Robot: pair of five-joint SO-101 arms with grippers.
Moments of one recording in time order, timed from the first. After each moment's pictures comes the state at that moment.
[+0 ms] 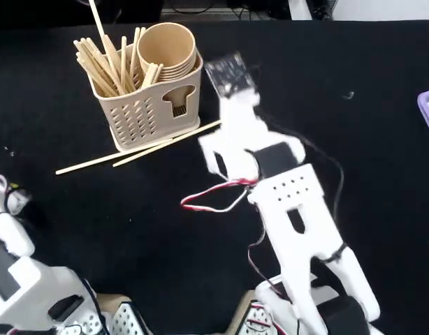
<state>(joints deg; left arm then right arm) -50.8 -1.2 37.4 43.4 4.7 -19.2 -27.3 36.6 56.0 0.1</state>
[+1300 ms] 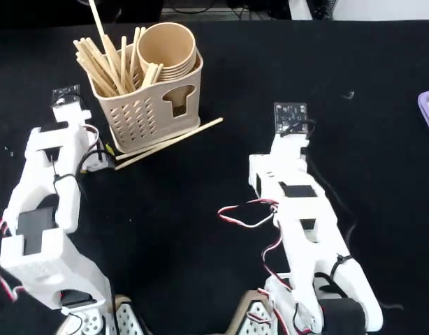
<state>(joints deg) -16.8 7.8 22.7 52.8 -0.7 -1.8 -27.4 66.2 19.0 -0.7</state>
